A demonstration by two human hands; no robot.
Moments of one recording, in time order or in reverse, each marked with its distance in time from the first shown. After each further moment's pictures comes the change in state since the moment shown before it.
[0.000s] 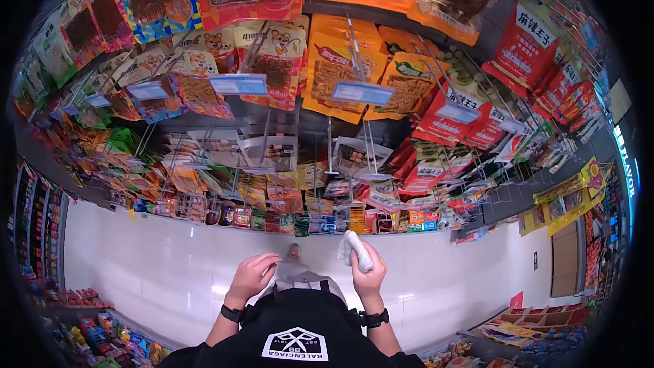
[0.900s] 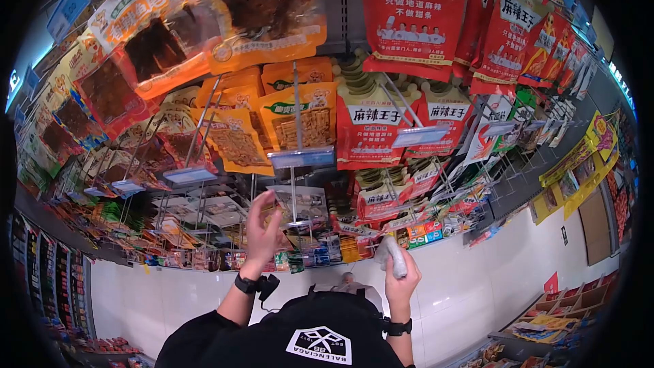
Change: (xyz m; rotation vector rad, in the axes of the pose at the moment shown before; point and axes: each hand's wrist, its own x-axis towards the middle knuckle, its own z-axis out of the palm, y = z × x) left_hand 0.309 0.144 0.101 -0.429 0.383 0.055; right_hand 0.144 0.101 -0.179 -0.047 0.311 -0.006
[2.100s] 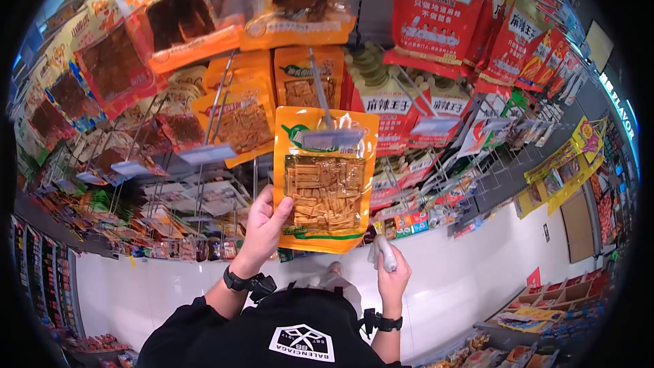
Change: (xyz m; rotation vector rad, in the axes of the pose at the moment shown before) left_hand 0.001 0.086 -0.027 -0.727 -0.288 -0.277; right_hand -0.043 -0.021 0.009 -0.064 -0.052 0.179
